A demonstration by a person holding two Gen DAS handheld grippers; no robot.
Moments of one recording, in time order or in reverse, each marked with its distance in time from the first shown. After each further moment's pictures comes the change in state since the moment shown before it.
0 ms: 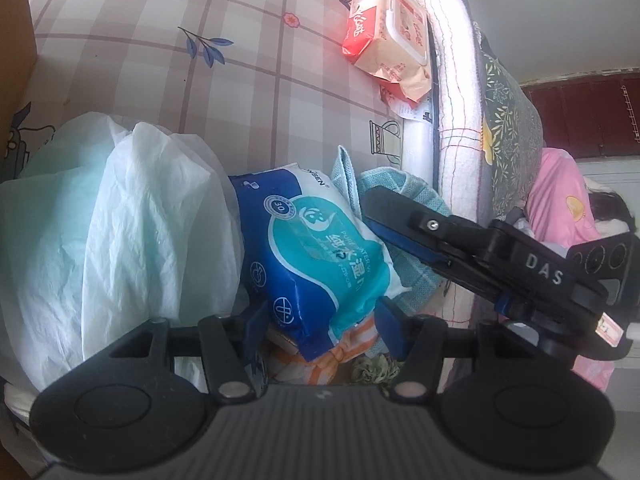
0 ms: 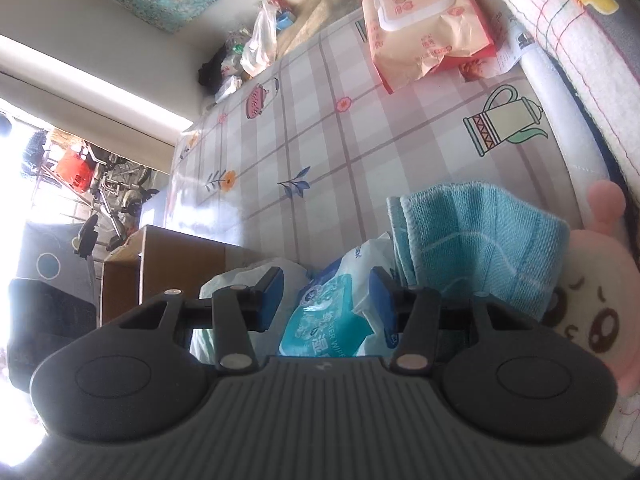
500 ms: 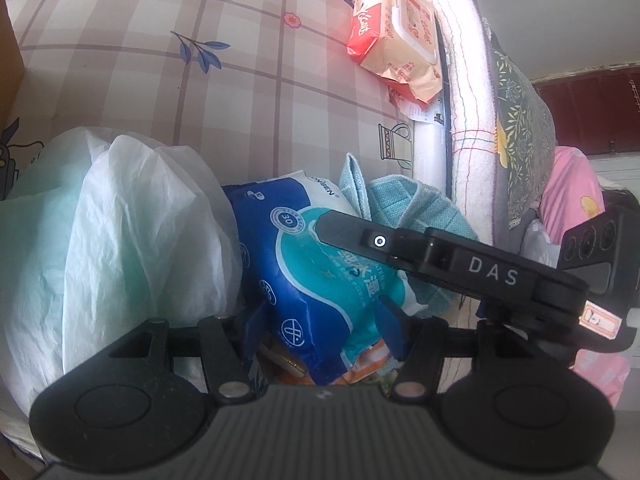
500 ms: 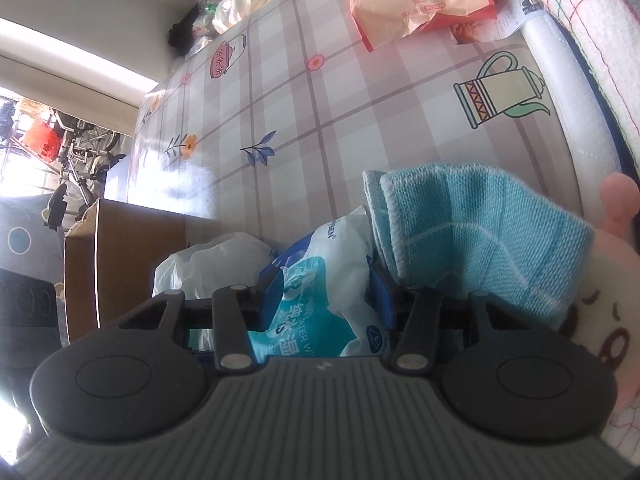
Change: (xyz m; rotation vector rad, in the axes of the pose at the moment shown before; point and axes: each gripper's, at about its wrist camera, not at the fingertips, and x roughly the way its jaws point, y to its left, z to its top) left arm 0.017 -0.006 0.008 0.040 -0.021 0.043; right arm 0.029 -0.002 0.001 -0.017 0.105 -0.079
